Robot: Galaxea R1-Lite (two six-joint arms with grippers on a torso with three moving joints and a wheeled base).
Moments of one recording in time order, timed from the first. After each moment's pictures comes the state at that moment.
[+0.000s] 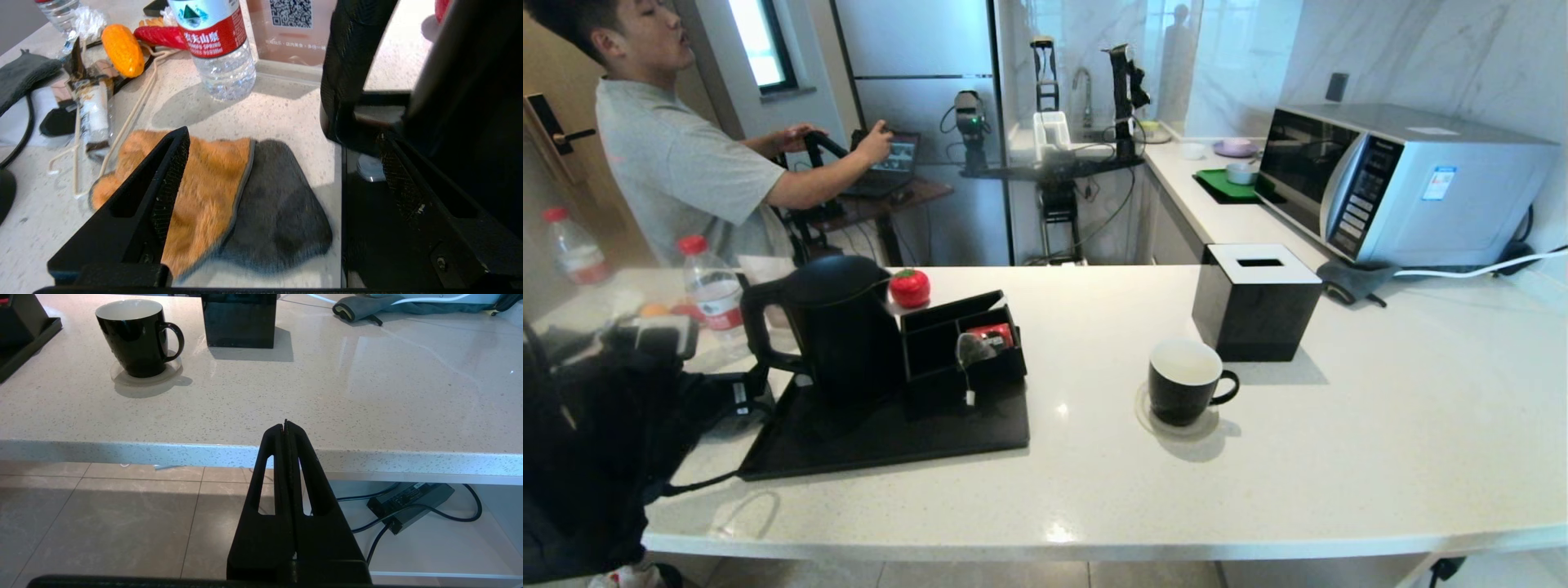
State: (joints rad) left arm 0.26 2.07 -0.38 -1.52 0.09 0.11; right arm 0.00 0.00 0.00 0.00 0.00 -0.03
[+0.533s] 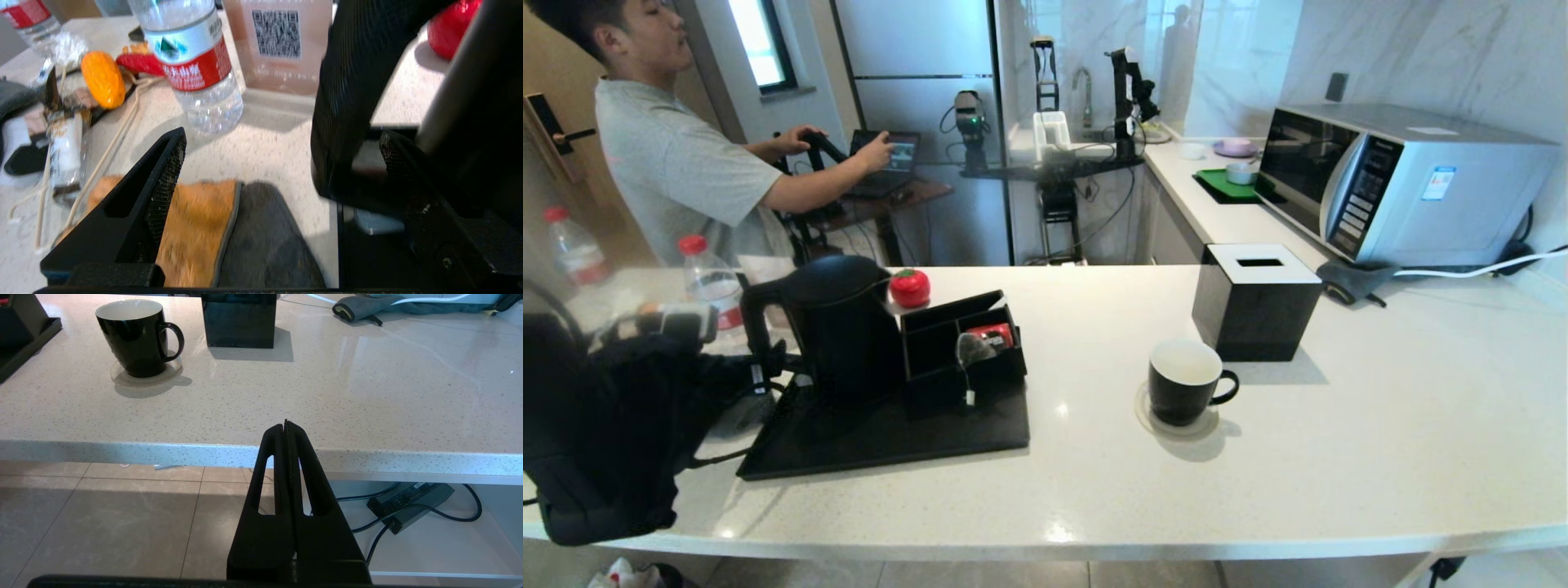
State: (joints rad) left arm 0.25 2.16 -0.53 -1.52 0.06 0.11; right arm 0.00 0.00 0.00 0.00 0.00 -0.03
